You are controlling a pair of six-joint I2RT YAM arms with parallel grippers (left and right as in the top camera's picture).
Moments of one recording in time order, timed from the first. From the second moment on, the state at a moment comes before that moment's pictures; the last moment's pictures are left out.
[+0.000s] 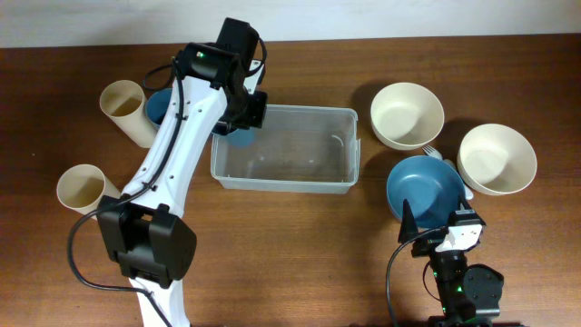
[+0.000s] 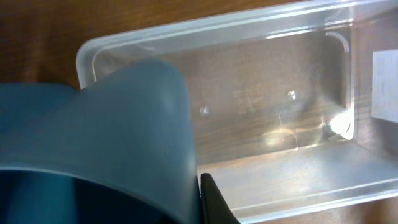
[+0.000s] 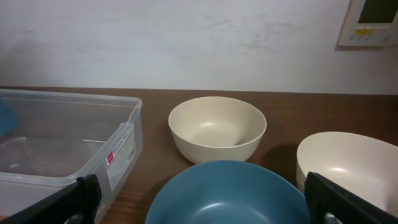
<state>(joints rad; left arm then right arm) -0.33 2.05 2.08 -1.34 0.02 -0.09 -0.01 0.01 0.01 -0.07 -0.08 0.00</state>
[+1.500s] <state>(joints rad) -0.35 2.16 2.09 -1.37 0.00 -0.08 -0.01 0.01 0.01 -0.07 -0.08 0.00</state>
